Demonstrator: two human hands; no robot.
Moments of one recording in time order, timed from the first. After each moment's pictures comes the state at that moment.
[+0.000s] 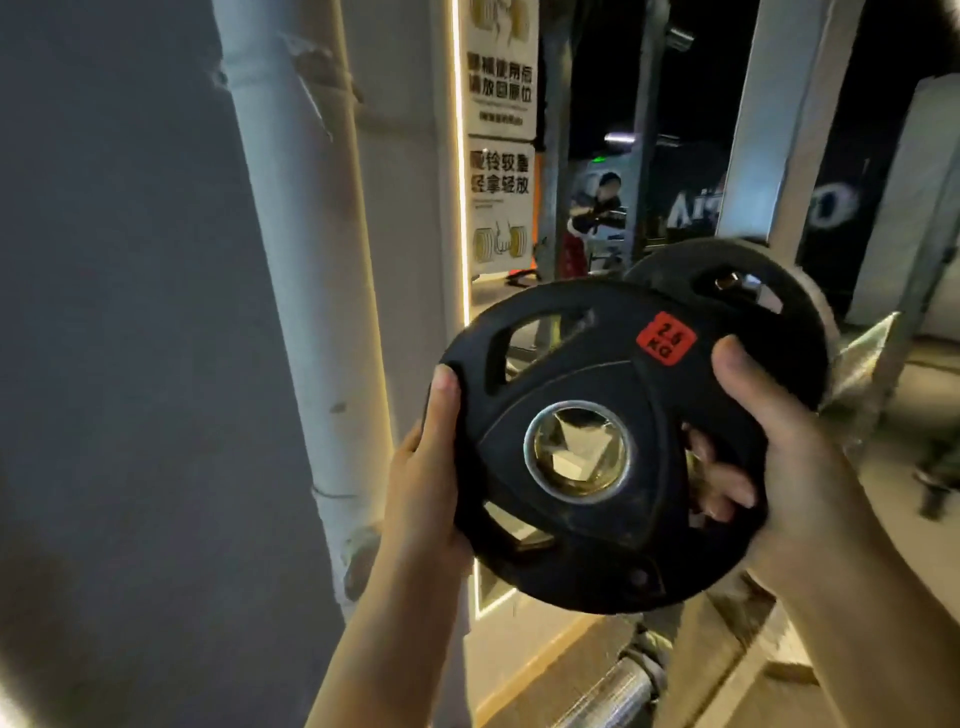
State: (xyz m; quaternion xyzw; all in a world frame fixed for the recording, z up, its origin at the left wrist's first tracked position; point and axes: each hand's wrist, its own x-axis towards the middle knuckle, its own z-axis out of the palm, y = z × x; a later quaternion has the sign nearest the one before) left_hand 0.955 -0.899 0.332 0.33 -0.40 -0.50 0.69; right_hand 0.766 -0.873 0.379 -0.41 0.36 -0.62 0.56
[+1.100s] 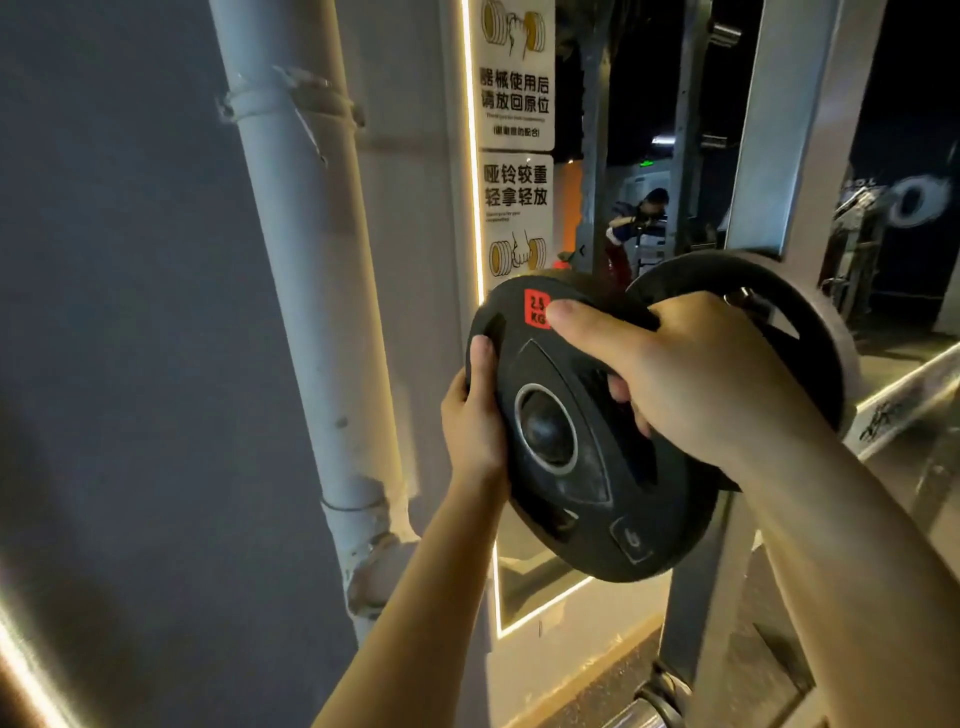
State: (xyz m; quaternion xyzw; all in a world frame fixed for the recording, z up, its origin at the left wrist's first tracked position) left_hand 0.908 -0.982 0.350 0.38 -0.39 -0.36 0.76; right_hand 0.773 -0.908 0.440 -0.72 0.47 -0.47 0.19
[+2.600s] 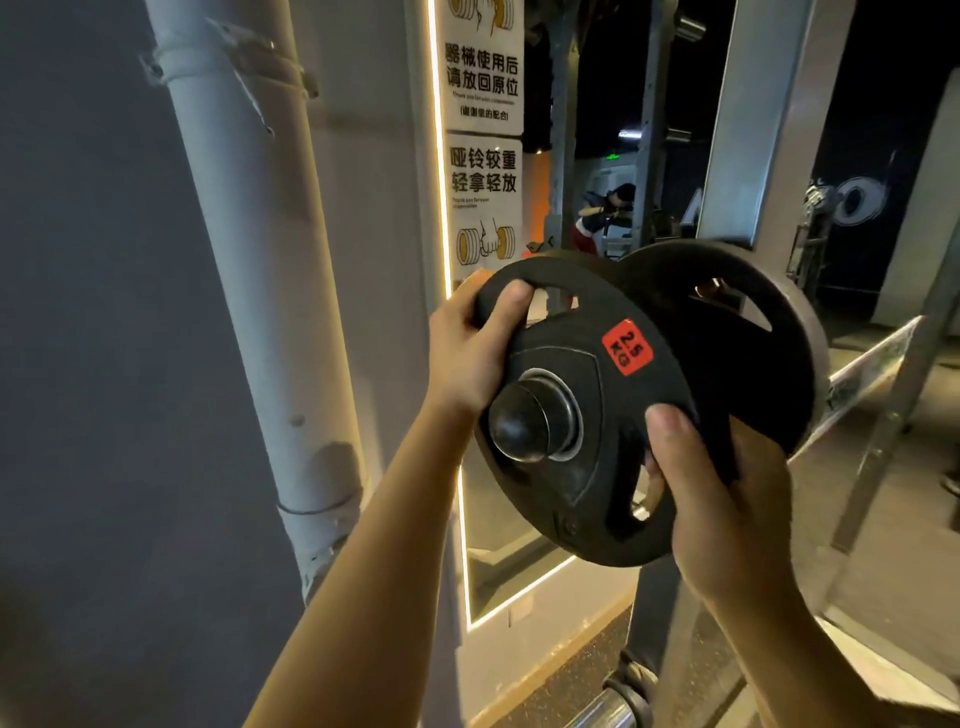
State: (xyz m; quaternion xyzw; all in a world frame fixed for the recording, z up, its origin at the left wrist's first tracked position) left_hand 0.914 -1.027 0.387 0.28 -0.64 -0.18 0.70; right_hand 0.746 -0.917 0.351 -0.67 0.27 -0.66 0.22
